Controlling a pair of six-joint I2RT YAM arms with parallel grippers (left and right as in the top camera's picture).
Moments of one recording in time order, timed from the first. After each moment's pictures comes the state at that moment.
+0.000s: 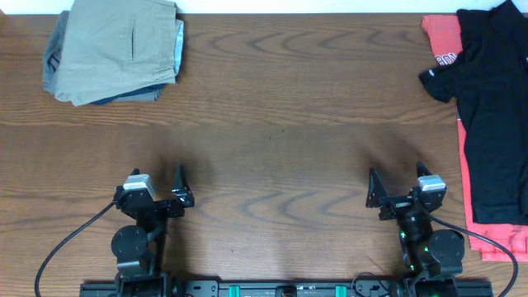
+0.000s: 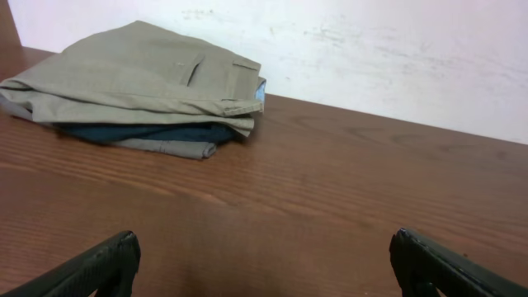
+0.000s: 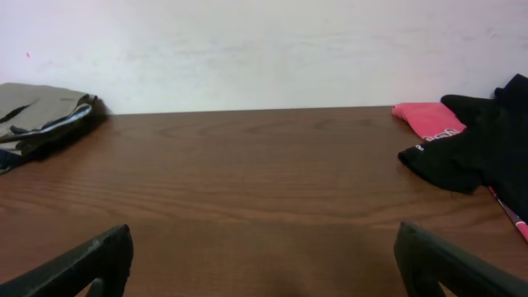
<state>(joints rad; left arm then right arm) 0.09 0.06 0.02 -0.10 0.10 -0.20 0.09 0.01 0.01 -0.06 -0.08 0.12</state>
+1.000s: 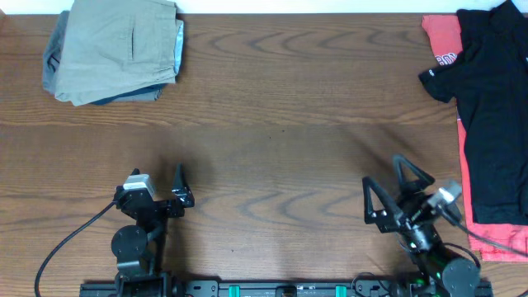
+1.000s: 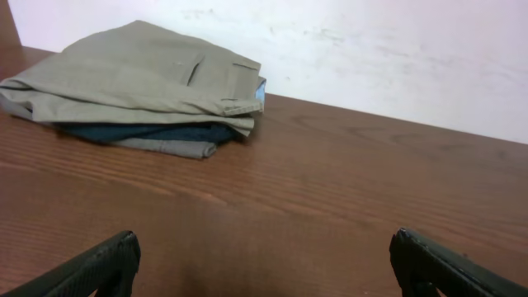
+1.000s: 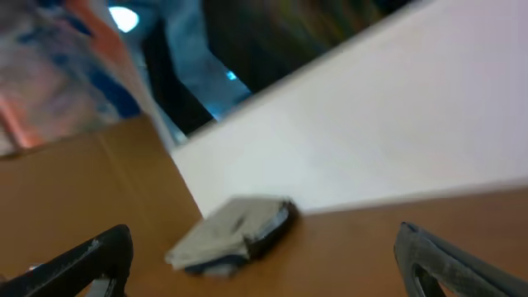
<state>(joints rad) 0.09 0.06 0.02 -0.10 0.10 -0.20 0.09 0.02 0.01 0.40 -0.42 0.65</state>
